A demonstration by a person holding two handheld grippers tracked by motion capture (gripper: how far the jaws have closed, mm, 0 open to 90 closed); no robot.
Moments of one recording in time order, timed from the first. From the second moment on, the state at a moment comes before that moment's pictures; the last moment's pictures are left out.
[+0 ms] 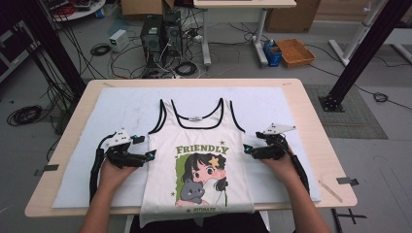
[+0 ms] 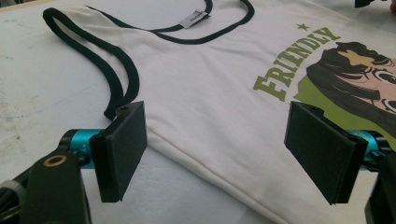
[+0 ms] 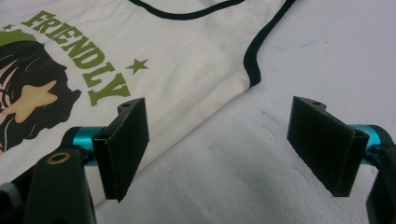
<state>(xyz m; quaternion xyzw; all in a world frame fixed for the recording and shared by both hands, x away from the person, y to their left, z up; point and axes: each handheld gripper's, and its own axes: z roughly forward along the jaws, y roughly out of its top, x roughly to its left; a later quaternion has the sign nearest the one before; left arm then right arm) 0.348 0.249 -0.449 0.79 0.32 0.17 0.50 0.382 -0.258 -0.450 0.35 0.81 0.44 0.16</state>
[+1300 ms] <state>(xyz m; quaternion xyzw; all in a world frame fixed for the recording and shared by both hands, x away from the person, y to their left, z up) 0.349 0.248 -0.450 0.79 0.33 0.16 0.50 0.382 -0.259 -0.448 0.36 0.81 0.44 0.15</state>
